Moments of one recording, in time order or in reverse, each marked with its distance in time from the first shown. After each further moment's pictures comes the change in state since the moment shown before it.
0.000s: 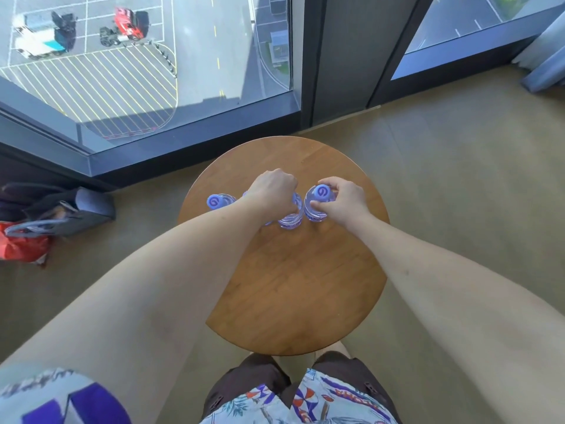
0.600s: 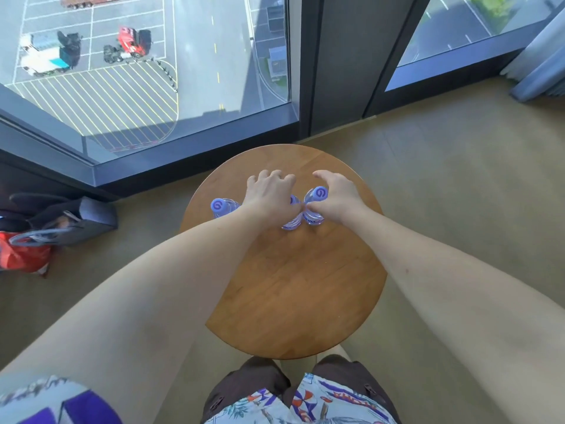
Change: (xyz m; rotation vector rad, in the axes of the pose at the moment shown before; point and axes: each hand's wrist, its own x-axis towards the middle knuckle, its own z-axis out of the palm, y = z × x) left_hand -0.015 0.000 0.004 -0.018 0.090 -0.075; right_hand -0.013 -0.040 -0.018 -0.180 -0.097 -0.037
